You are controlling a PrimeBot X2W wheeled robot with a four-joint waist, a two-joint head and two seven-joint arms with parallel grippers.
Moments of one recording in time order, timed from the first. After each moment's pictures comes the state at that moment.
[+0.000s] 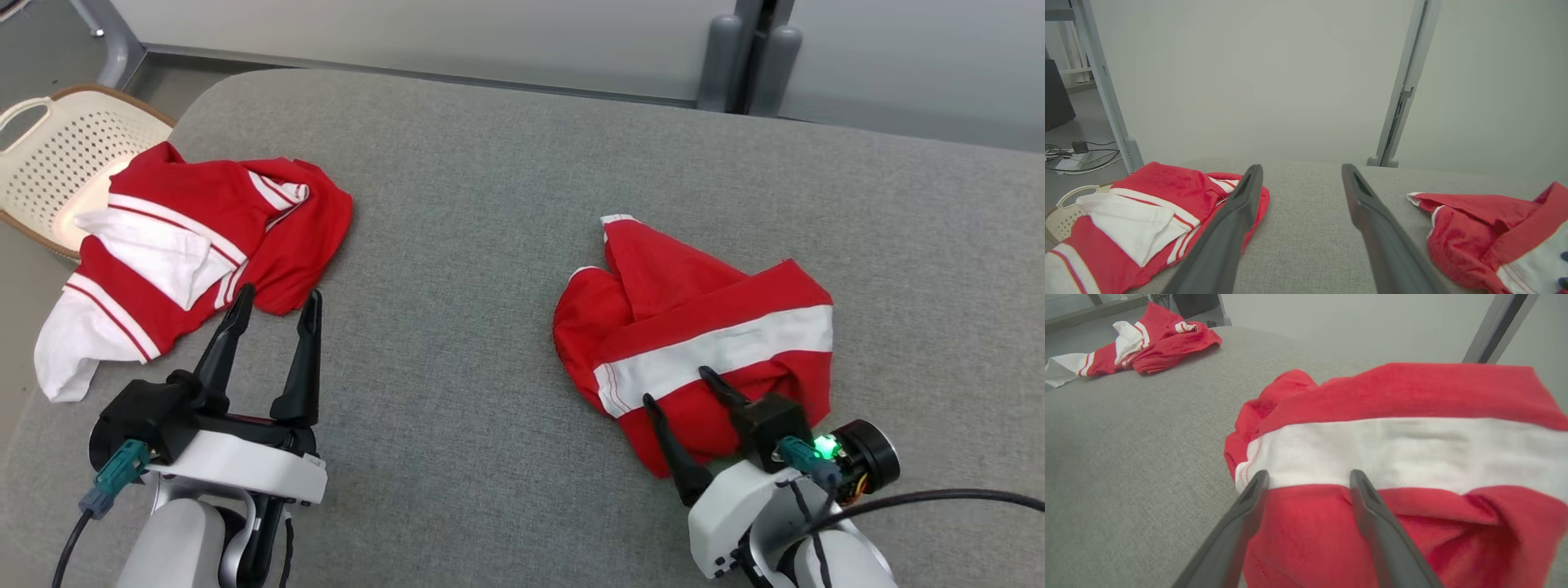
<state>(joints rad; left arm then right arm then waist) -0.21 0.17 -0.13 0.22 -0.36 -0.13 -0.26 -0.17 -0.05 0.32 0.20 0.00 0.13 0.14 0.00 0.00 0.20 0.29</state>
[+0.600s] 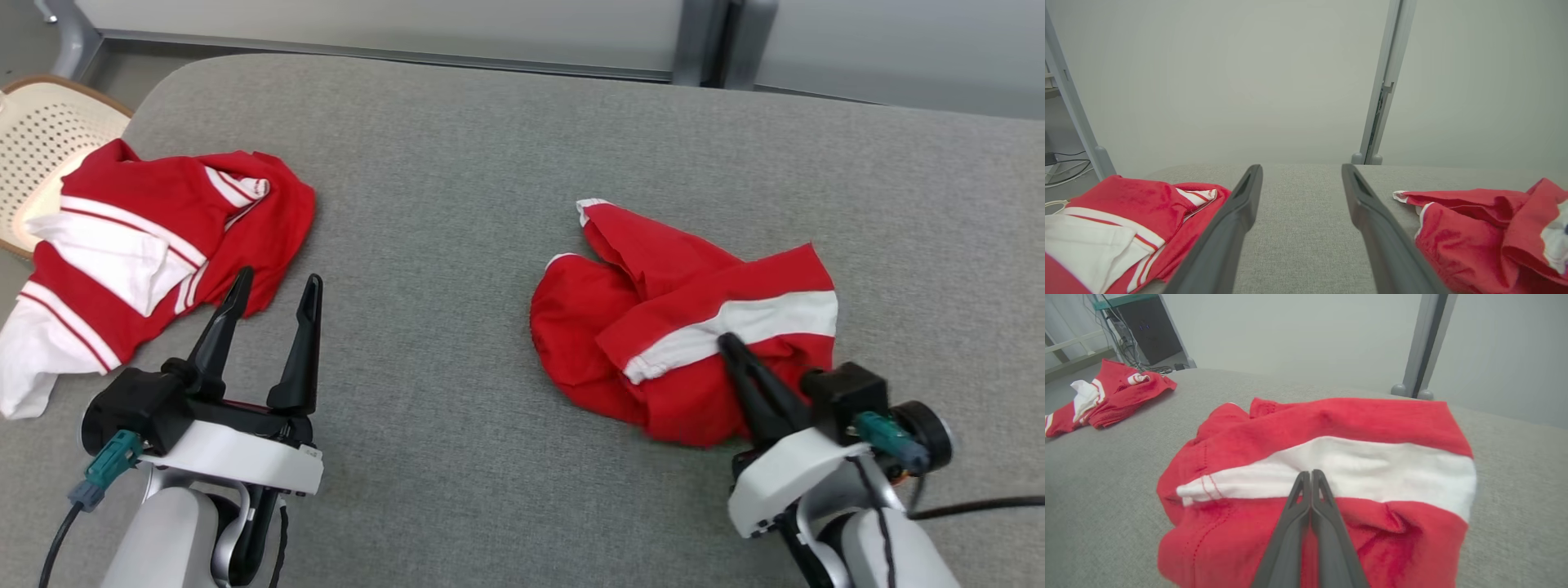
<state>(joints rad) -0.23 0.18 -0.14 0.19 -0.36 -0.13 -0.26 -0.18 -0.05 0.24 0.16 0.05 0.13 0.11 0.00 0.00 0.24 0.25</state>
